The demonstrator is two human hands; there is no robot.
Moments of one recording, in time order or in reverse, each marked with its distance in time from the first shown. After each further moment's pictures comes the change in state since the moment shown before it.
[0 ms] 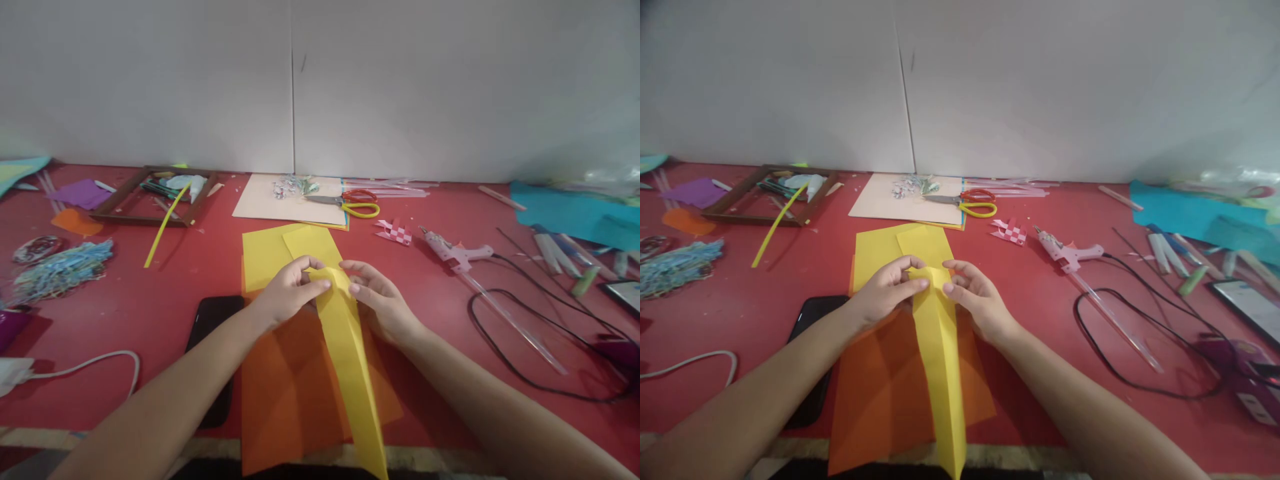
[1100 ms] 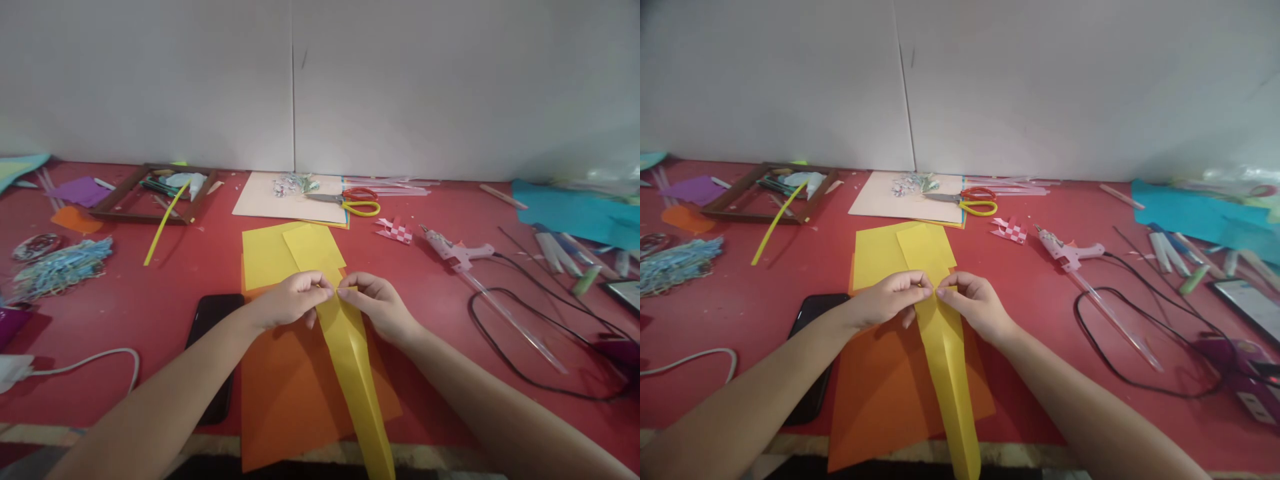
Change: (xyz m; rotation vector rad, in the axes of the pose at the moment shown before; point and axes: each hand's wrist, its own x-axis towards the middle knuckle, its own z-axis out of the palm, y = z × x) left_hand -0.004 0.002 -0.005 0.400 -0.170 -0.076; right_hand -0.002 0.001 0.001 -0.266 0.009 -0.036
